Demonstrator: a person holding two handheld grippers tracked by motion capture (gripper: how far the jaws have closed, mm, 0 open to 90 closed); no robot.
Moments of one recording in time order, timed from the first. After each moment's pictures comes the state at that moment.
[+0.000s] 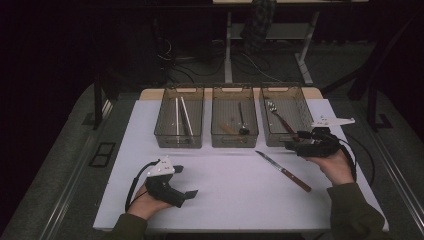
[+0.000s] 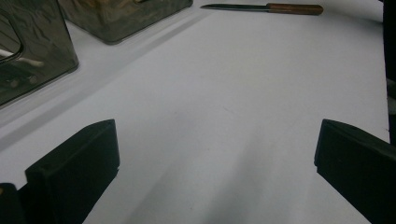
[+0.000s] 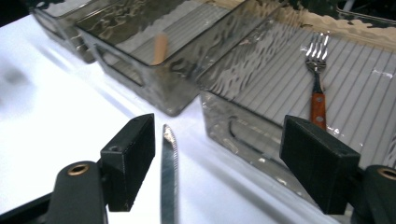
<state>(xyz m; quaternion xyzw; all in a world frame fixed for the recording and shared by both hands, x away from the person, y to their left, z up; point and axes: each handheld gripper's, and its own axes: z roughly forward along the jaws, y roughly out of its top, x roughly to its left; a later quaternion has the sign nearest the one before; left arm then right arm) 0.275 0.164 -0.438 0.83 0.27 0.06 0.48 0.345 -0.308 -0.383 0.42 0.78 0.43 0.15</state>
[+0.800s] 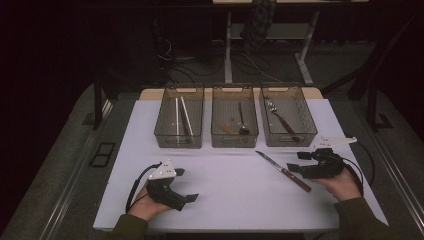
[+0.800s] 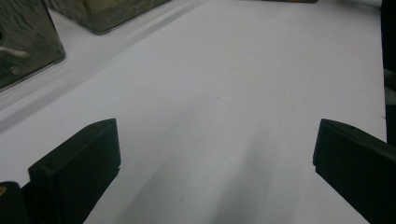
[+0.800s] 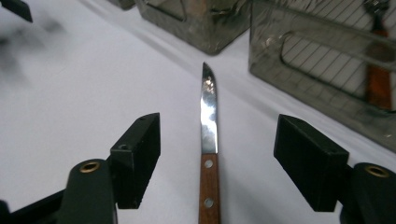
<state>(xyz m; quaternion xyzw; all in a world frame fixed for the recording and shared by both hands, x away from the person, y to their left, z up) 0.272 0.162 -0.443 0.84 0.26 0.06 0.47 0.309 -0.317 -0.412 0.39 0.81 0.42 0.09</state>
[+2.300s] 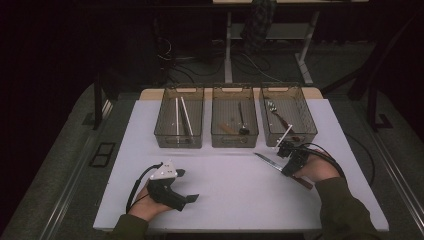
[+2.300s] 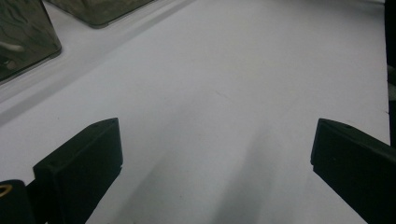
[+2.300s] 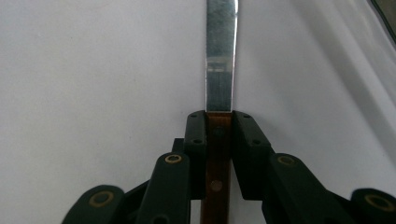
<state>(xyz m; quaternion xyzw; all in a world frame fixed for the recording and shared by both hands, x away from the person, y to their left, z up) 0.271 0.161 -0.444 0.85 0.26 0.06 0.46 0.358 -0.240 -0.420 0.34 0.94 0.06 0.02</state>
